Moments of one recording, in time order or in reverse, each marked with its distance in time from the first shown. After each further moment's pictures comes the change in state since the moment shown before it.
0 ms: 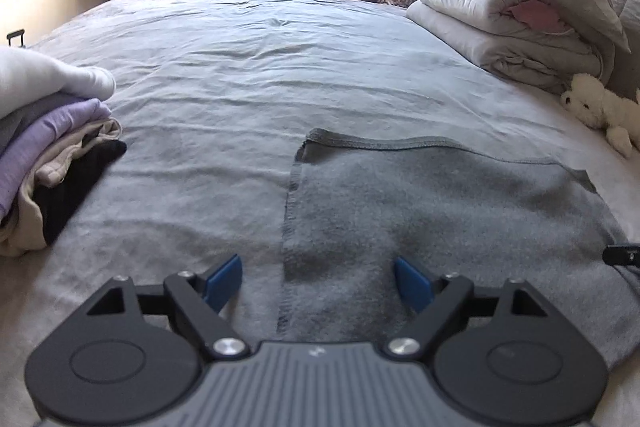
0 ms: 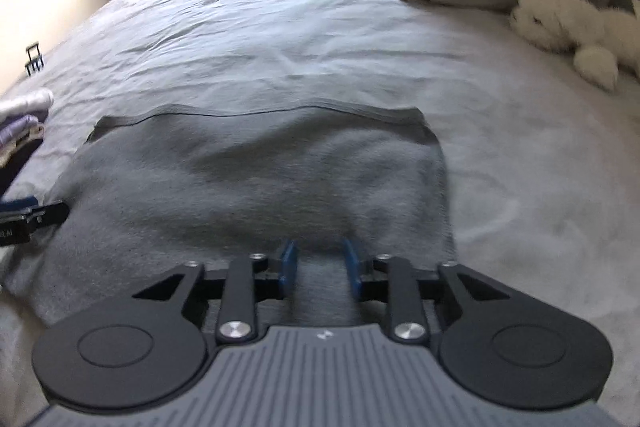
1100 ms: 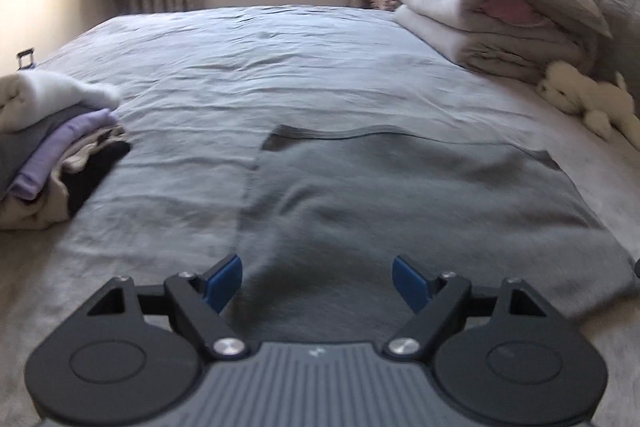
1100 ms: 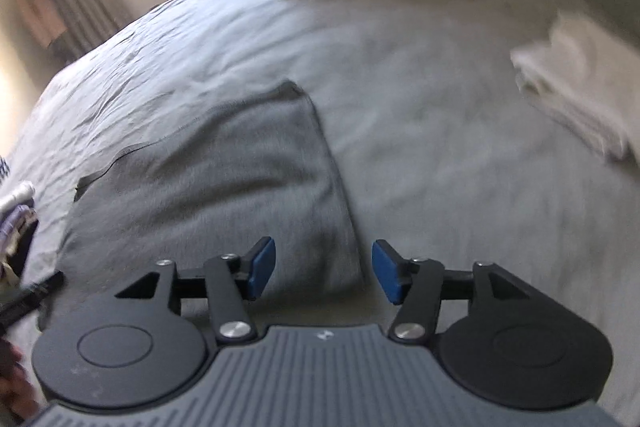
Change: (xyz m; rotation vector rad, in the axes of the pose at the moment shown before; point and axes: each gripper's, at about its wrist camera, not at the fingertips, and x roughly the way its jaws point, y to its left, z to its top) left arm -0.053 -0.049 -0.027 0.055 -0.029 0.023; right arm -0.082 -0.049 -0.051 0.422 0.009 -0.072
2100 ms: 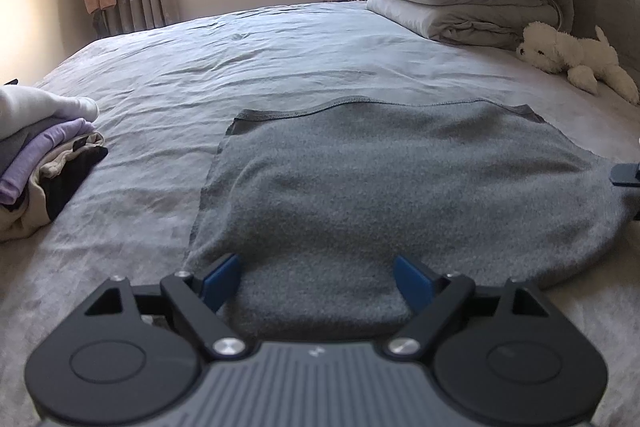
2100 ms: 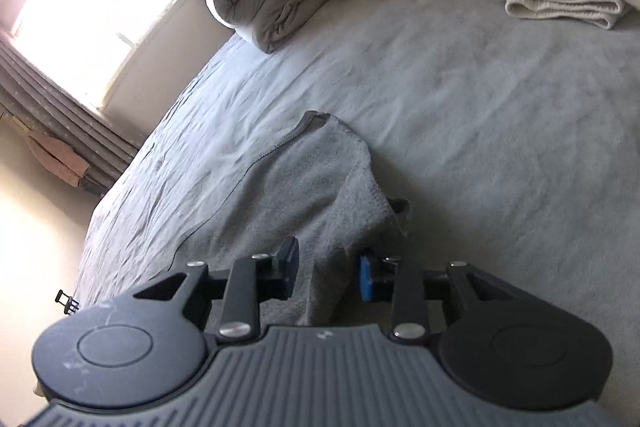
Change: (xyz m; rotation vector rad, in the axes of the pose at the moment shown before) left arm 0.006 -0.026 -0.023 0.106 0.001 0.016; right arm 0.013 0.013 -0.019 0.334 -0.187 0.171
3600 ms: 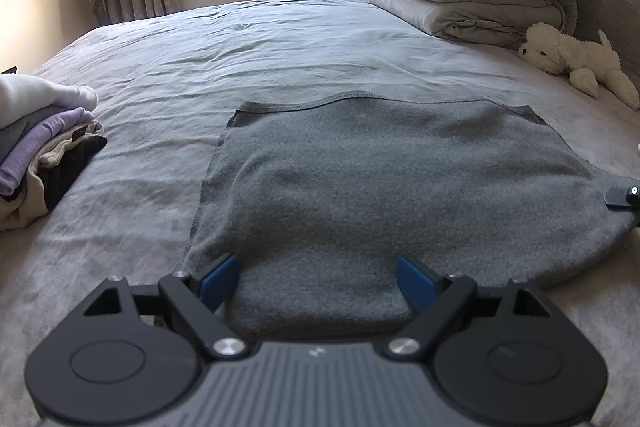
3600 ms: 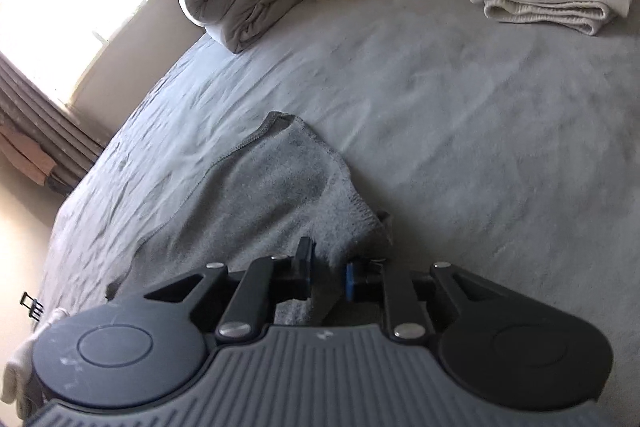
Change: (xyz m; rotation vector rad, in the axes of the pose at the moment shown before) left arm 0.001 0.003 0.003 -0.024 0.027 -0.012; right arm 0.010 -0.003 -0.004 -0.035 -0.024 -0.112
